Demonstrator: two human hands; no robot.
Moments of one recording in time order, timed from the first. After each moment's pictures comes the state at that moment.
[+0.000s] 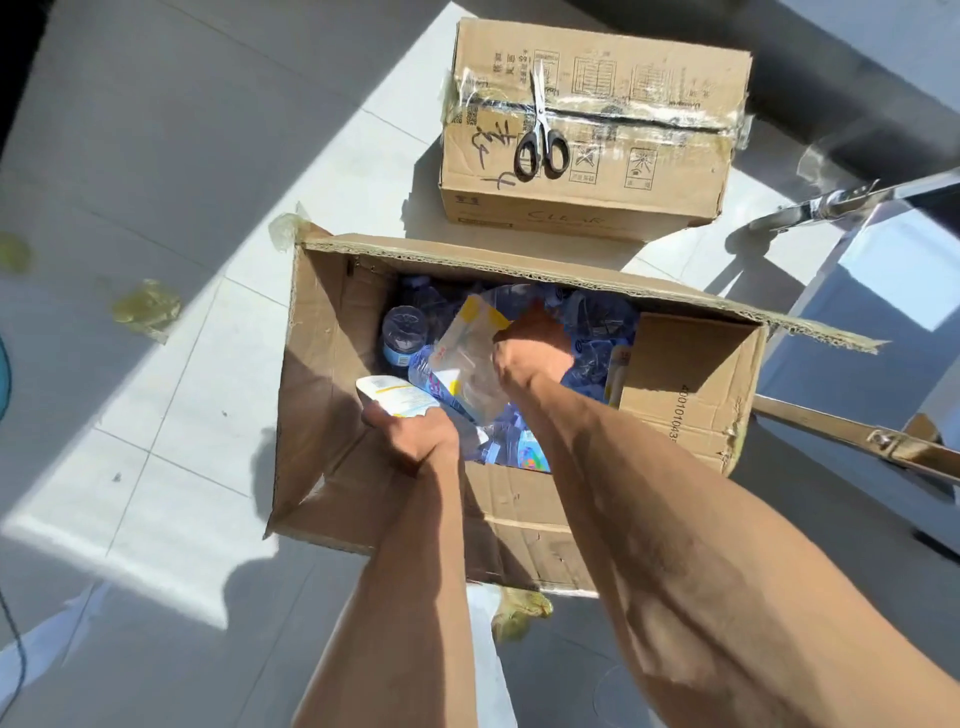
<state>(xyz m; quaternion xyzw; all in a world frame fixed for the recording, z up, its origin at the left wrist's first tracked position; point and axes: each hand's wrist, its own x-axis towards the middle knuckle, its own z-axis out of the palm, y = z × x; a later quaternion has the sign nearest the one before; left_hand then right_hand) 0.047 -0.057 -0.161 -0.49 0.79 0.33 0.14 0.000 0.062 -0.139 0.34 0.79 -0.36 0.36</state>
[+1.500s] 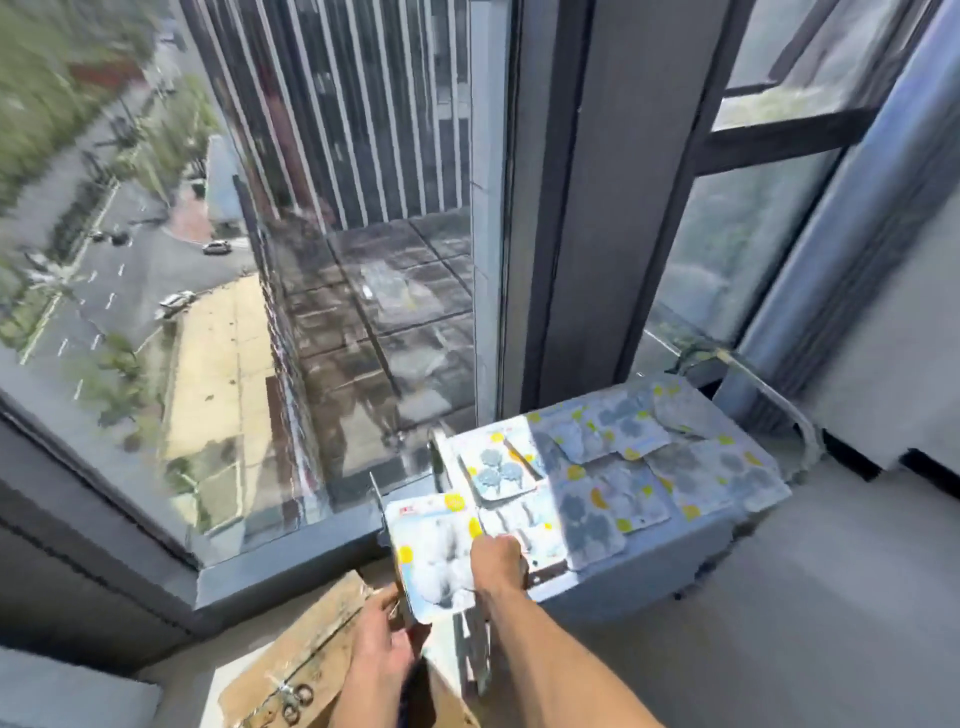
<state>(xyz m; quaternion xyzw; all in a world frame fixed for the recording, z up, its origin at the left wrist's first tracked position) 0.095 0.225 0.415 -0.24 0.48 0.66 0.53 0.192 0.316 0.459 0.70 0.45 -0.54 -0.12</state>
